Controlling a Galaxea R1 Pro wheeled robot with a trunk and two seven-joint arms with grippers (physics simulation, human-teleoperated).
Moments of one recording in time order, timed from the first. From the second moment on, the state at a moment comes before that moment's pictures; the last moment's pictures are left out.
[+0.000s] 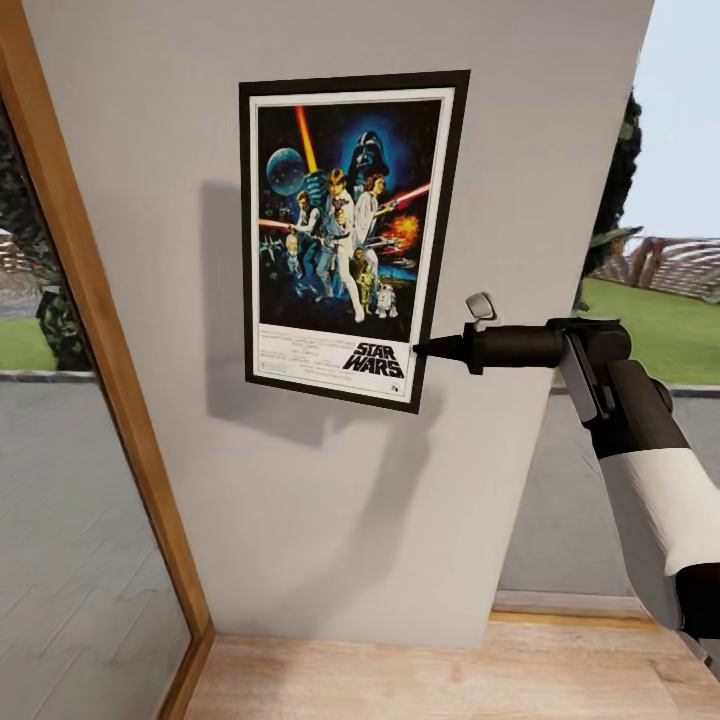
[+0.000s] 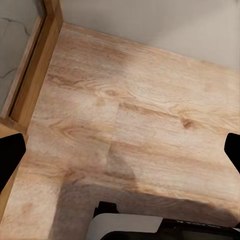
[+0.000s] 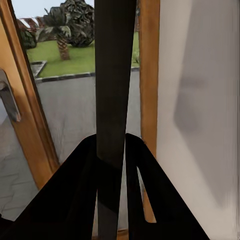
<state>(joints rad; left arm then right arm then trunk) 0.07 0.10 0.30 -0.69 0.06 -0.04 -0.30 -1.14 -0.22 0.12 -1.16 -0.19 0.76 1.37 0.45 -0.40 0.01</state>
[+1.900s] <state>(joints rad) 0.07 0.10 0.33 -0.69 0.06 -0.04 -0.30 -1.14 -0.22 0.12 -1.17 -0.19 0.76 1.37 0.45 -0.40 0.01</state>
